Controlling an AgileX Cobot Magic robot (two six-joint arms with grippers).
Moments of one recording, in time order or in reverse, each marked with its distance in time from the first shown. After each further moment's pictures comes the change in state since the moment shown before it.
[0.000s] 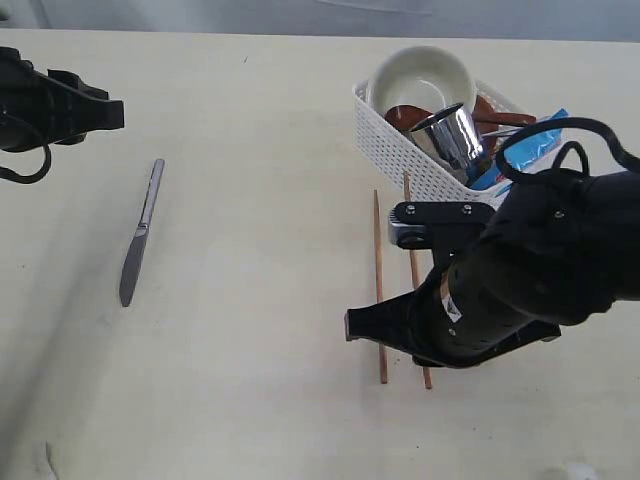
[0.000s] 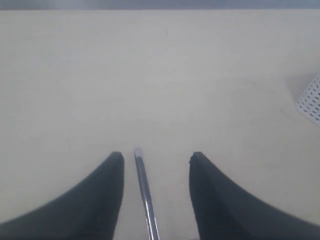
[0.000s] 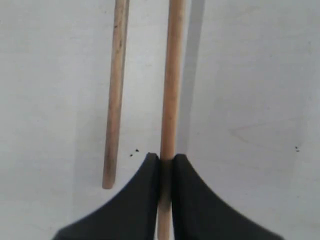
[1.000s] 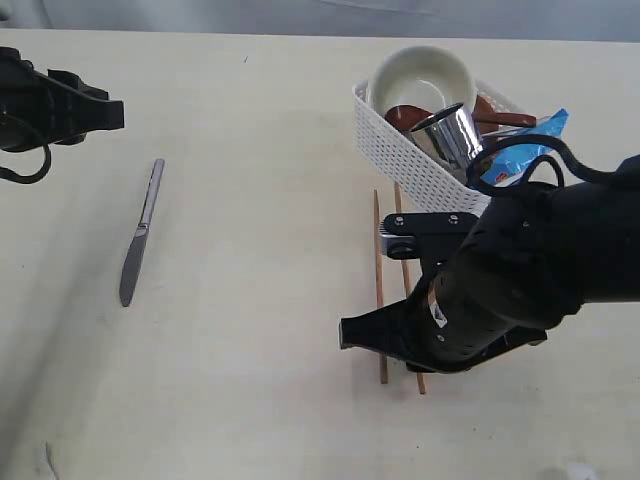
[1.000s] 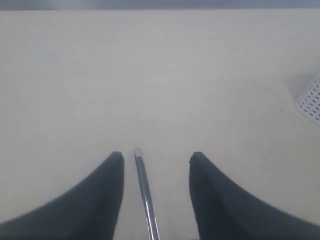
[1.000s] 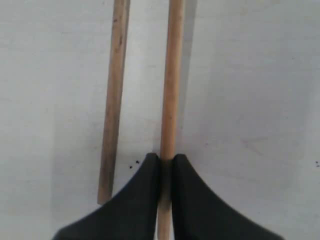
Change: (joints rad) left arm 0.000 0.000 0.000 0.000 0.000 0.004; right arm 0.000 0.070 -0.001 0.007 -0.053 -0.023
